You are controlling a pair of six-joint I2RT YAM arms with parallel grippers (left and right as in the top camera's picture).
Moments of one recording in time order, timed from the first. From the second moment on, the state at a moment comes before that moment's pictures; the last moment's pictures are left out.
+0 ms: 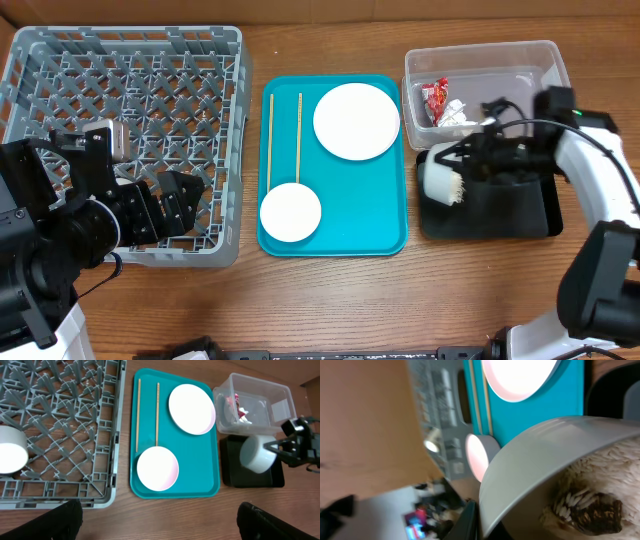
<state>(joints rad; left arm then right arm) 0.33 1.15 1.78 -1.59 0.51 0.03 -0.18 1.75 1.26 -1.07 -1.10 0.02</state>
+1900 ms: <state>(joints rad) 0.33 1.15 1.78 -1.59 0.51 0.03 -0.39 1.75 1.02 -0.75 -1.34 0.19</state>
